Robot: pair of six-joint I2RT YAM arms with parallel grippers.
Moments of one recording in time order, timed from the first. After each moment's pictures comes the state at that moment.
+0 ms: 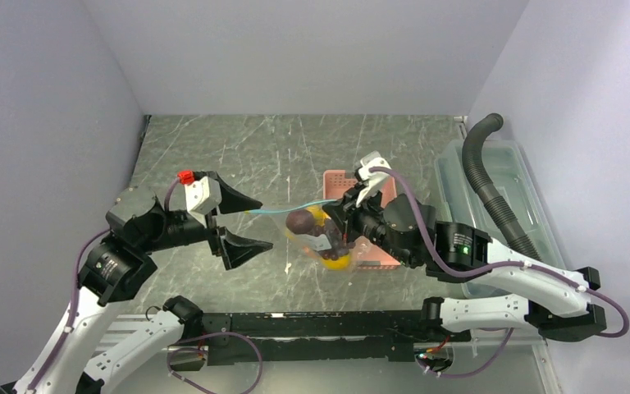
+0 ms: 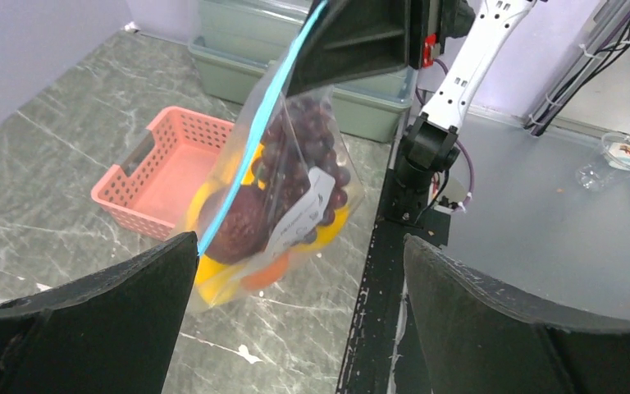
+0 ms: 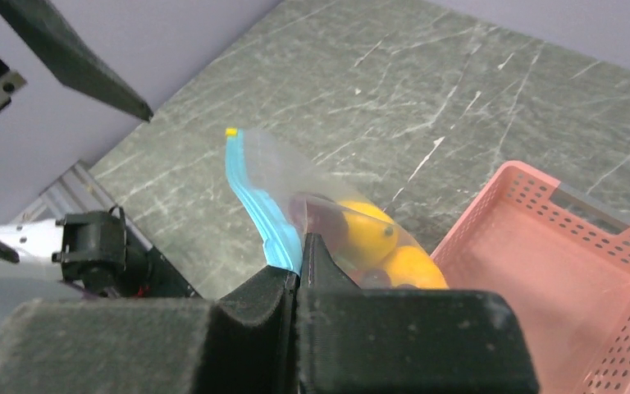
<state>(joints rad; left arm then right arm) -0.57 0.67 1.08 -0.48 0.73 -0.06 1.29 0.96 1.24 -0.49 0.54 0.32</state>
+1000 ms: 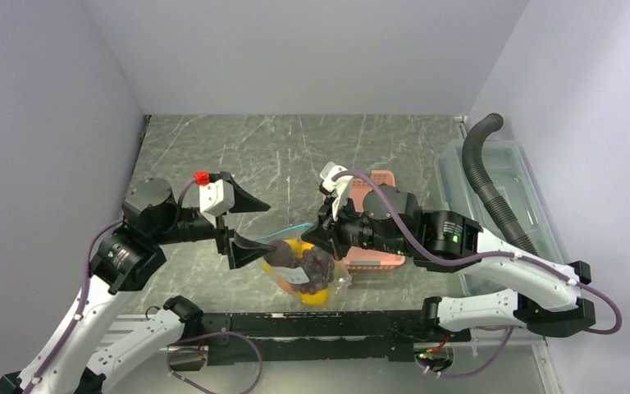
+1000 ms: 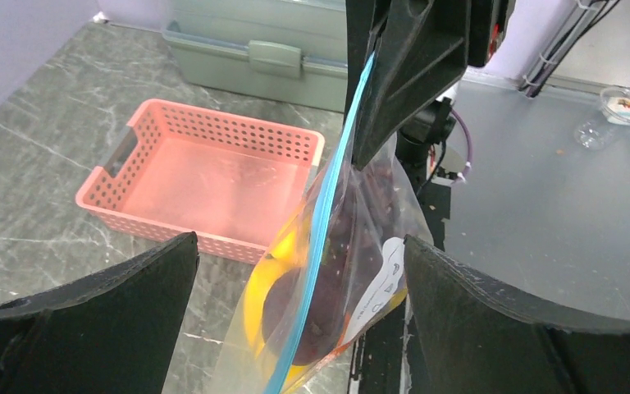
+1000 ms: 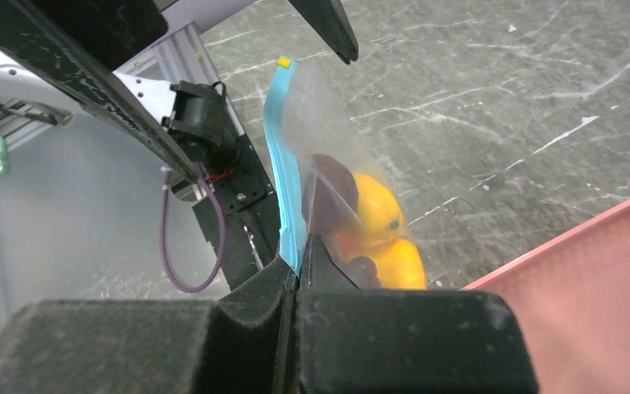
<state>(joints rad) -0.57 0.73 1.09 -0.50 0.79 0.05 1.27 1.09 1.40 -0.66 0.09 0.27</state>
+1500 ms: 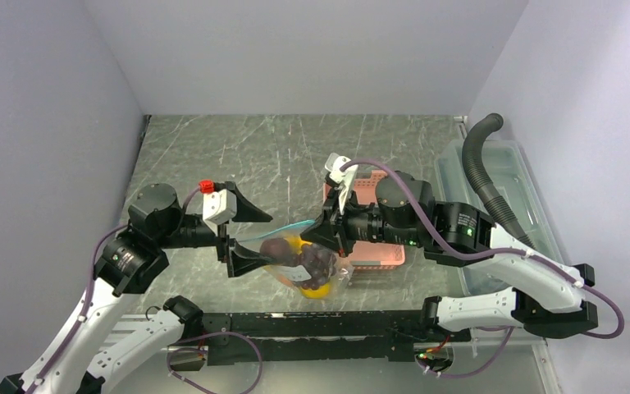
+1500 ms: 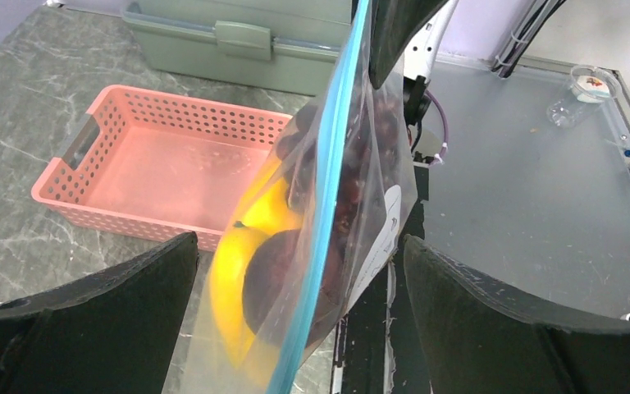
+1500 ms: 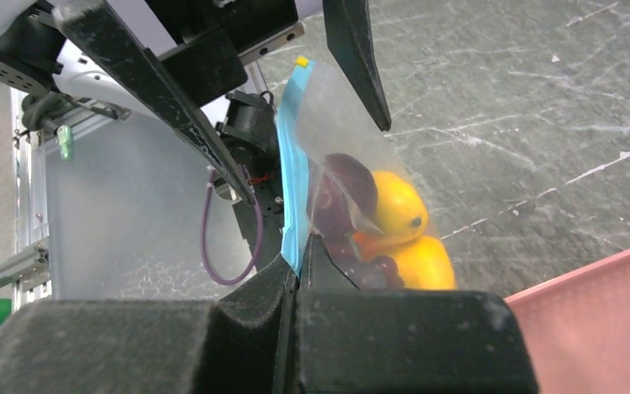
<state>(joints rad) -0.57 0.70 1.02 -0.50 0.86 0.05 1.24 1.11 1.51 -0.71 -0.05 0.26</state>
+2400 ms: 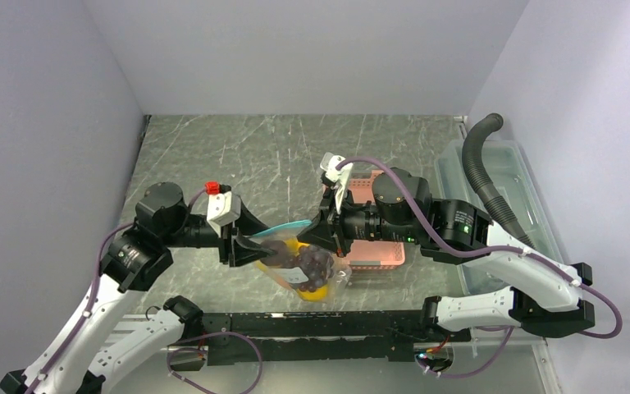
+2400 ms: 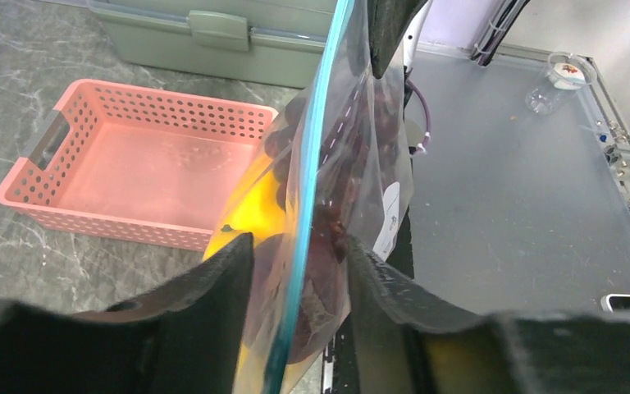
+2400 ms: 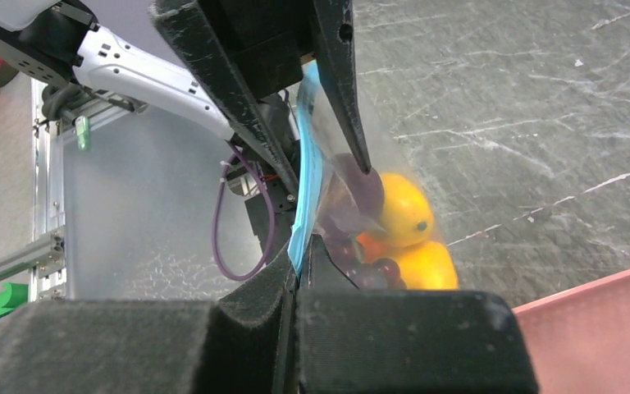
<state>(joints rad) -0.57 0.71 0.99 -0.50 0.92 0.07 1.22 1.13 1.54 -0.71 -0.12 0.26</state>
